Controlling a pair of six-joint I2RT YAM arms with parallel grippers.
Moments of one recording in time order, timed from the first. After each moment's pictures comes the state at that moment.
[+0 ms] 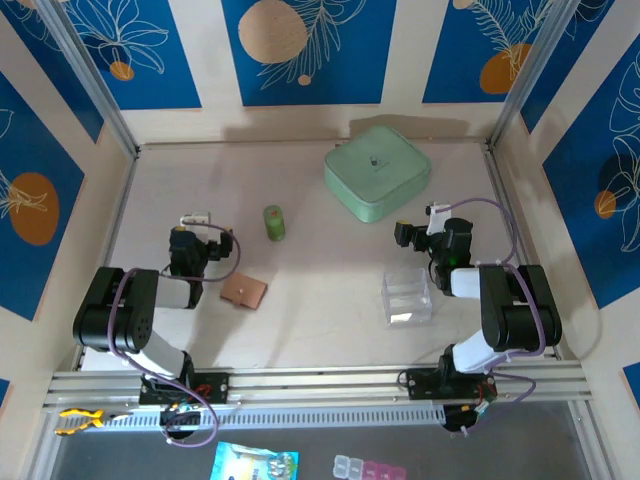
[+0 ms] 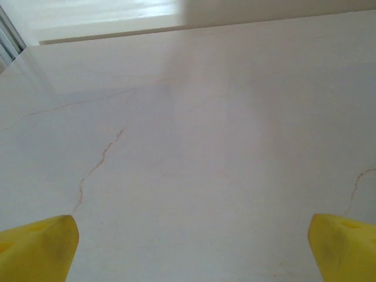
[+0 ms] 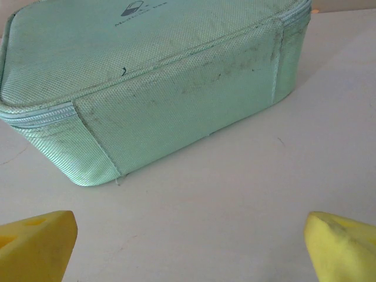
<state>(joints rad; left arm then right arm) -0.07 1.56 0.36 0.84 -0.08 0.05 -0.01 1.52 0.42 0.69 -0.21 0.06</state>
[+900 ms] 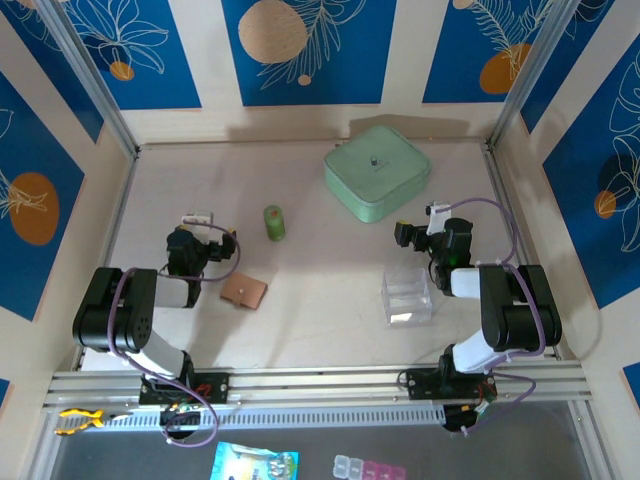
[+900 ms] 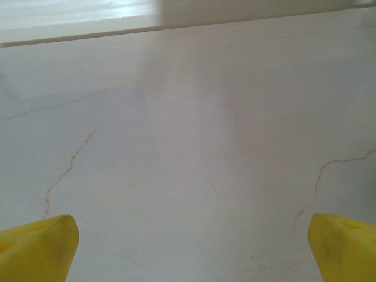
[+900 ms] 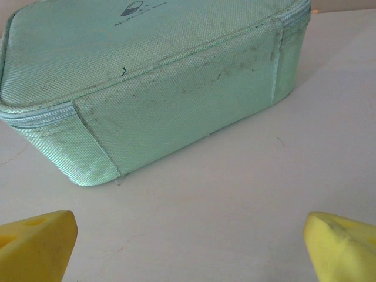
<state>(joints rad) -0.05 1.56 0.37 0.83 0.05 0.06 -0.01 1.52 0.42 0.69 -0.22 0.06</state>
